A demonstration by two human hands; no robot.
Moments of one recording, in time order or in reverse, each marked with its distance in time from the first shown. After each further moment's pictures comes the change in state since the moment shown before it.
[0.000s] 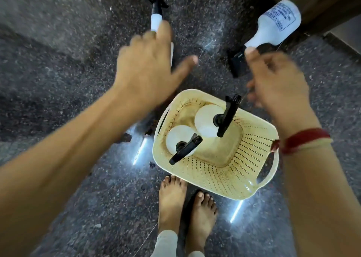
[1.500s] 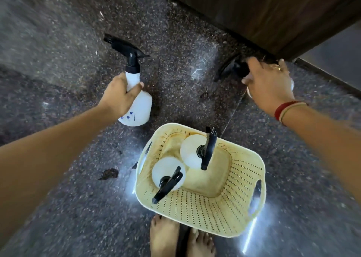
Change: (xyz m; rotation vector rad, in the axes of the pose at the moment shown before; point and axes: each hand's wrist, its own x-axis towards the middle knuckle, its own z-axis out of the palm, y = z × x) left_hand 0.059 -0.066 0.087 -0.503 -0.219 -0.274; right_hand 0.128 0.061 -0.016 -0.730 0.122 -0.539
